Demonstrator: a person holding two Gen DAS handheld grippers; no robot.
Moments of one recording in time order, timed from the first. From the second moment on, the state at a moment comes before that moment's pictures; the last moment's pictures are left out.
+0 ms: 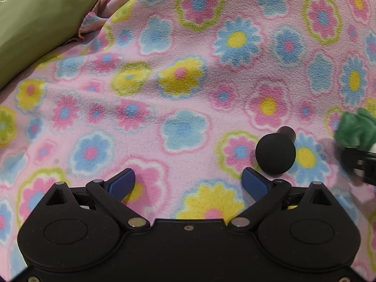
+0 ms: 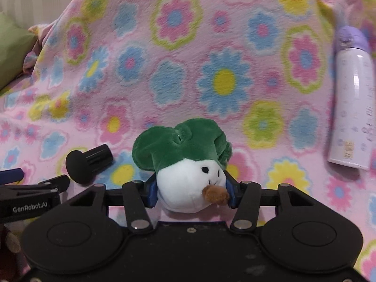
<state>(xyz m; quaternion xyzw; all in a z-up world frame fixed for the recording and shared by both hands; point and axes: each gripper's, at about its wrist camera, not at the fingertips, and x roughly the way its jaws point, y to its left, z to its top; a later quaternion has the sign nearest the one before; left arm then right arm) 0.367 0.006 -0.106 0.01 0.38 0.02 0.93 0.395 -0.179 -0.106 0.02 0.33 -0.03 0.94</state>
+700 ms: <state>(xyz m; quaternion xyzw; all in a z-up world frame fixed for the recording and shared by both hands) 0.345 -0.030 -0.077 0.03 0.34 -0.07 0.94 0.354 -0.223 -0.122 0.01 0.33 -0.08 0.94</state>
